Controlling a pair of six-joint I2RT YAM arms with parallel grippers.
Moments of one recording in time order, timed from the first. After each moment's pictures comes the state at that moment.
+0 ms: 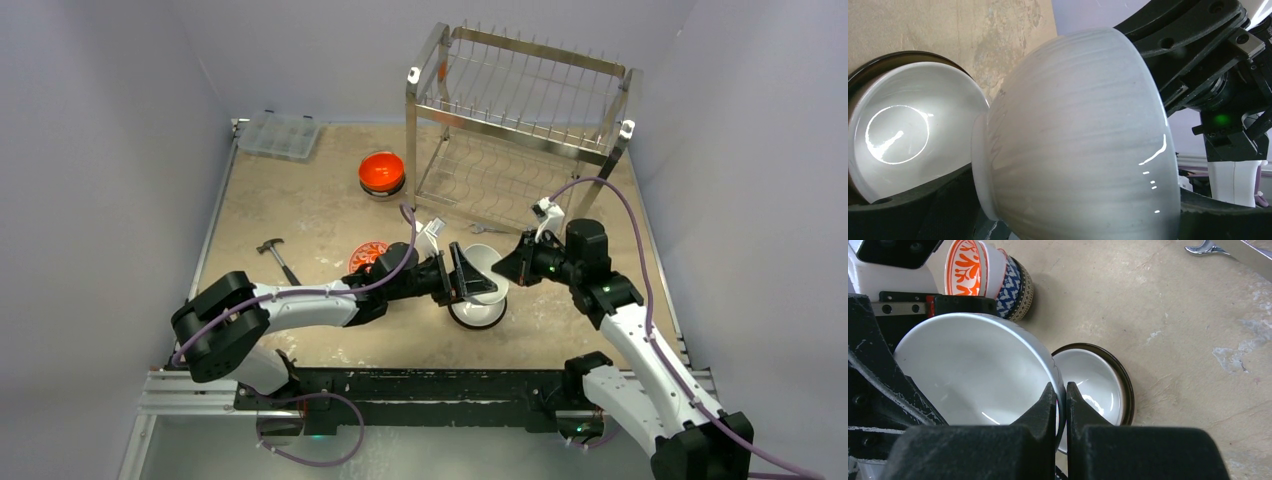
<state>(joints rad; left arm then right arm) -0.99 1.49 0.68 0.57 0.27 -1.22 0.27 0.82 0.62 -0.34 -0.56 0.37</state>
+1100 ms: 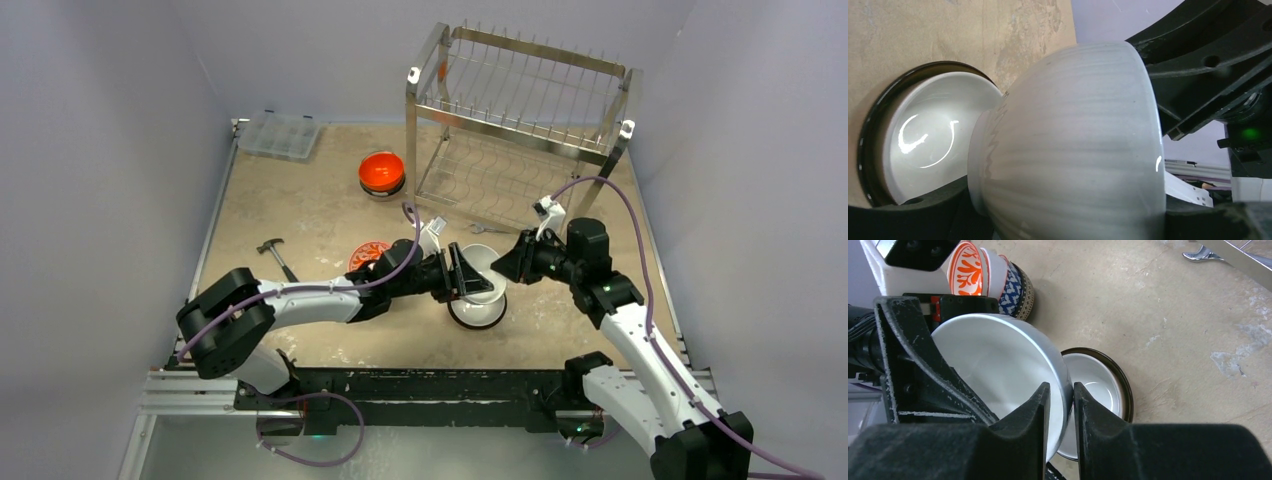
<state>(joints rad) -0.98 1.52 0.72 0.51 0.24 -1.19 0.27 0.82 0.62 -0.33 -0.56 0.37</state>
